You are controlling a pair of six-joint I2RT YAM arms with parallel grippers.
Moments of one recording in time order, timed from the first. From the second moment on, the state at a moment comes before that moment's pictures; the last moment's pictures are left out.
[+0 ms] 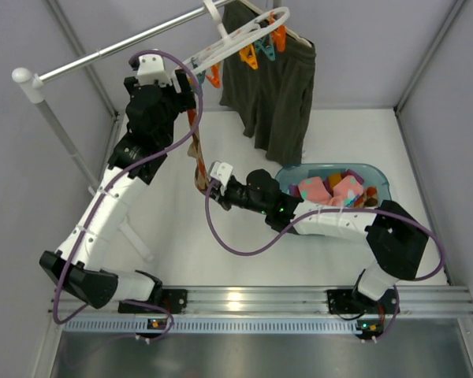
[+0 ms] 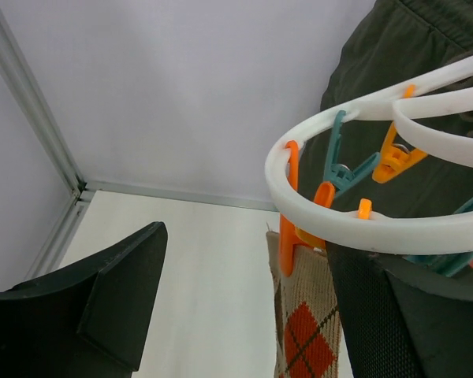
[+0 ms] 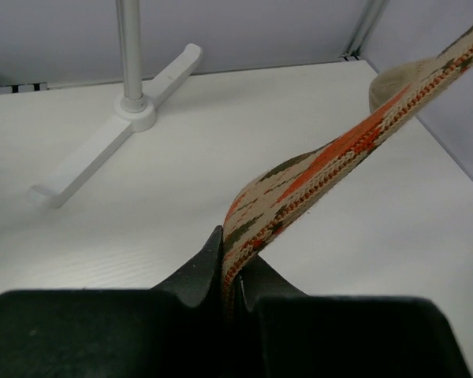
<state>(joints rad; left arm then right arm) -0.43 1.34 1.56 -0.19 -0.52 -0.09 1.03 1.62 1.03 0.51 -0.16 -0.21</state>
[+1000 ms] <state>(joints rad) -0.43 0.92 1.22 -0.18 -0.46 -0.29 0.96 1.52 0.98 0.44 -0.28 -0.19</state>
